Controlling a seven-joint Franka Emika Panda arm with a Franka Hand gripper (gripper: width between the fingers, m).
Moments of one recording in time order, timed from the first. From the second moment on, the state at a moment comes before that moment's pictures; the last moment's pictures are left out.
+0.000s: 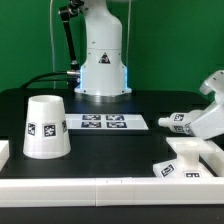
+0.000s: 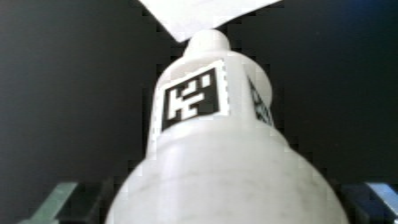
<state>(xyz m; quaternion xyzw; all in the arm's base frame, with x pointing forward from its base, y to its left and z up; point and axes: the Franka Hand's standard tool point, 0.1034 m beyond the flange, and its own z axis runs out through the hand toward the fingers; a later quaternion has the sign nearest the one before) 0.407 0.172 0.022 0.79 0.41 -0.43 0.12</state>
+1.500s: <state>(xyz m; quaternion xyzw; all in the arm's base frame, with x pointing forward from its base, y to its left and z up) 0.464 0.079 0.137 0.87 0.40 -0.28 0.06</state>
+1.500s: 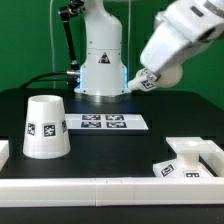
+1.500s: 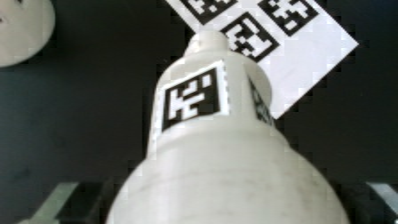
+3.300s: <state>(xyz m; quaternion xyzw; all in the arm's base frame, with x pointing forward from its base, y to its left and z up) 0.542 0.044 0.145 0.94 0.30 0.09 -0.10</state>
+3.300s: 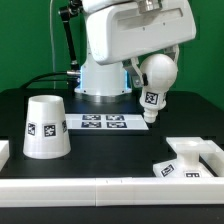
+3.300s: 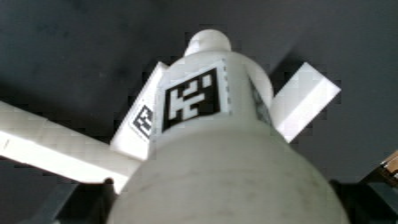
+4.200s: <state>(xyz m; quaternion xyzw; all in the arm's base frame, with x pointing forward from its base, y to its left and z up) 0.573 0.051 0.155 0.96 0.24 0.09 -0.12</state>
